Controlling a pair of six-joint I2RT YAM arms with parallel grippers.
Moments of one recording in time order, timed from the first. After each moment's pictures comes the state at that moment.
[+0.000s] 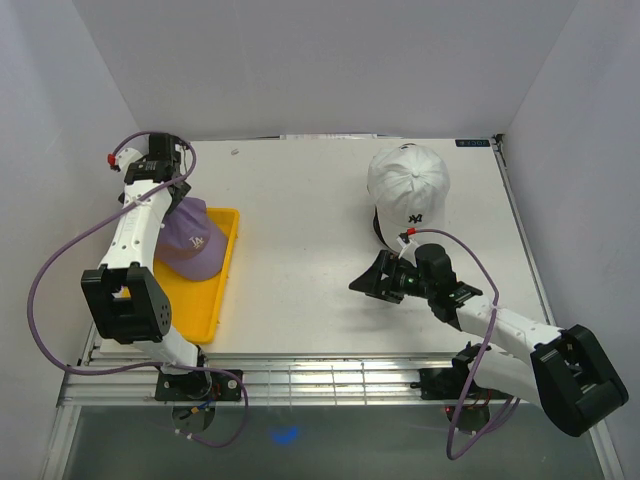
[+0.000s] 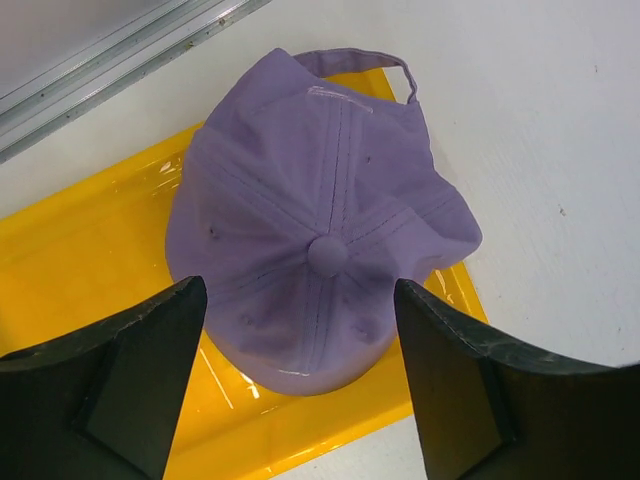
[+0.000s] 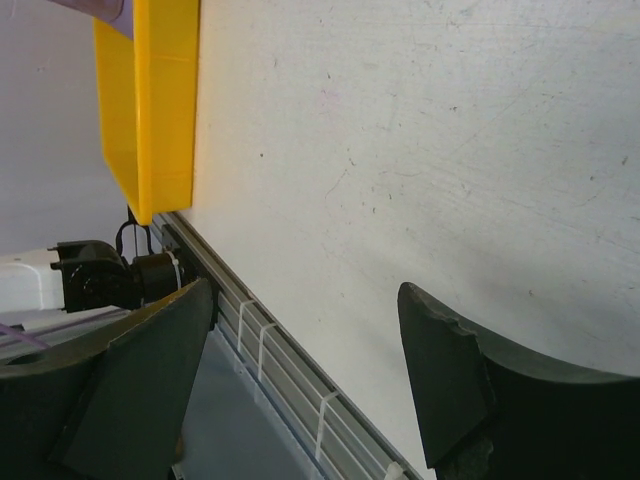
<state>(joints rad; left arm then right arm) 0.04 1.58 1.50 -0.95 -0.60 -0.84 0.55 1.09 0.35 0.21 -0.48 0.87</state>
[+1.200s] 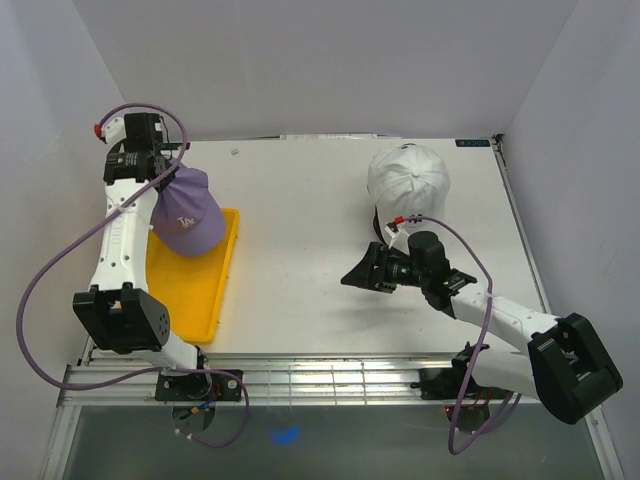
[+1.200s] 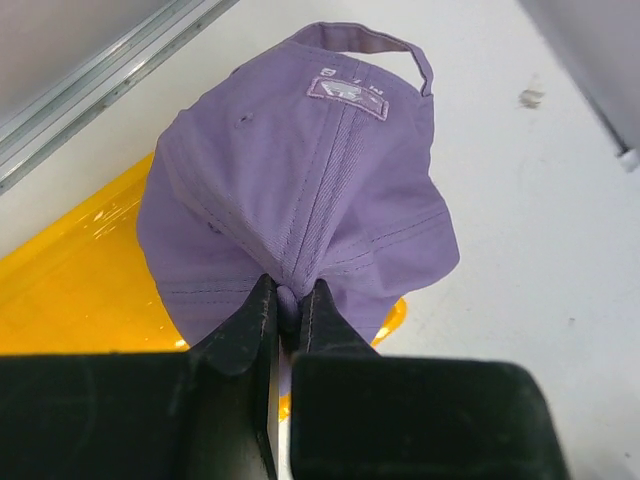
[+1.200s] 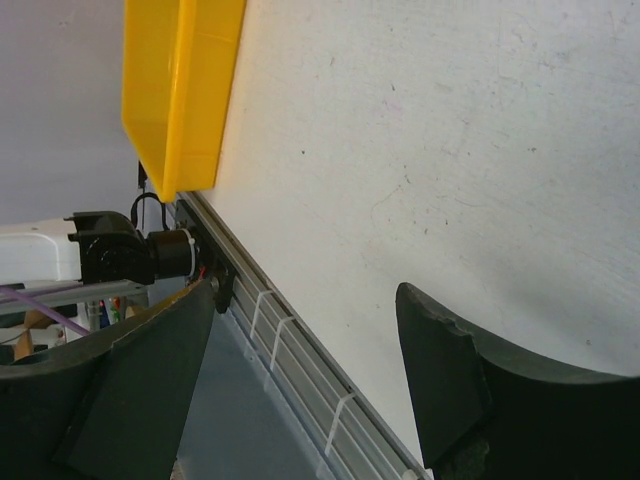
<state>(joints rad) 0.07 1.55 1.65 -0.91 -0.43 -0.68 0.57 1.15 0.46 0.18 -0.55 0.80</state>
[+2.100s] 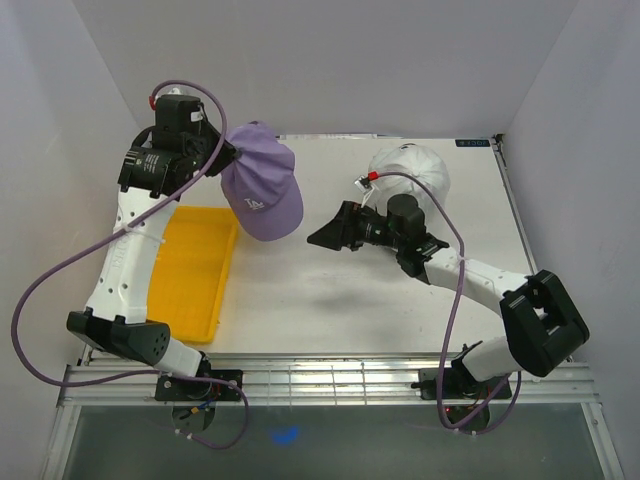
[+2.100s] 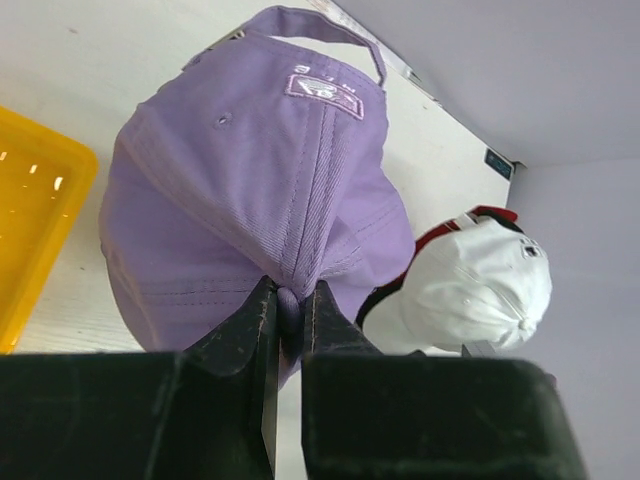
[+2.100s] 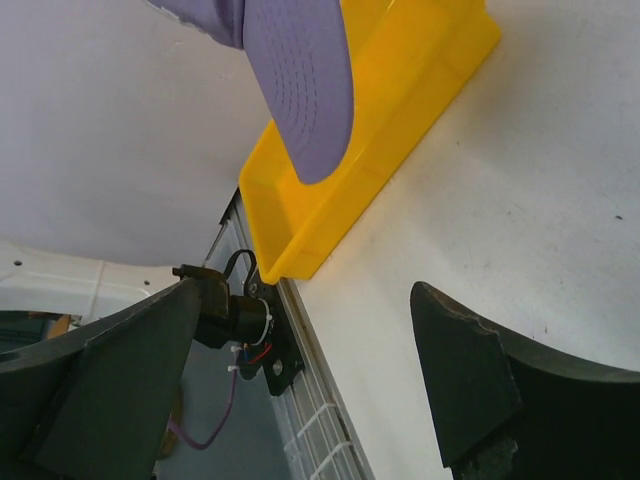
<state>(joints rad) -0.23 1.47 1.88 -0.97 -0.08 -0.79 0.64 1.42 0.79 0.47 -0.61 0.82</state>
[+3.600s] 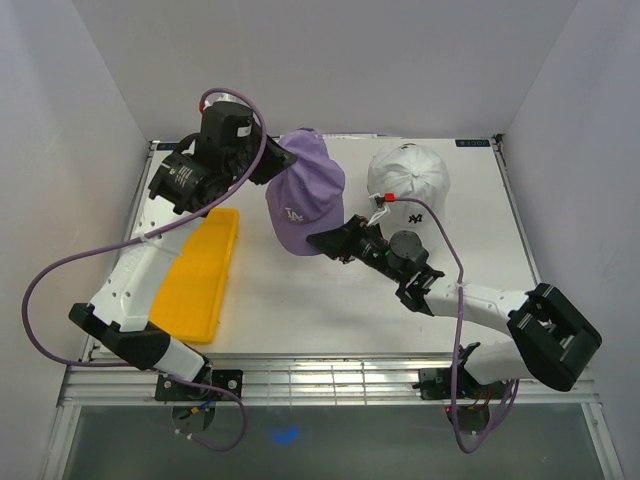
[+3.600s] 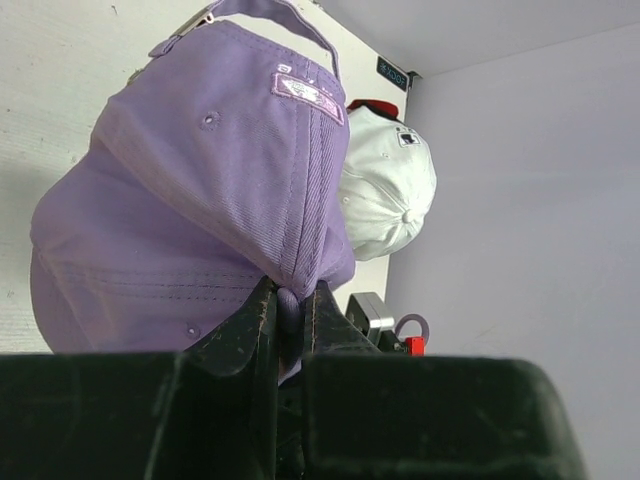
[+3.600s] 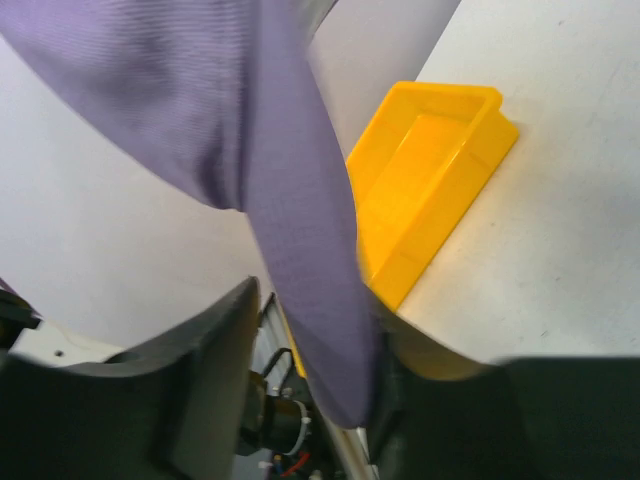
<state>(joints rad) -0.57 1.48 1.94 -0.93 -0.12 -1.00 0.82 1.34 0.59 0.85 -0.18 0.97</state>
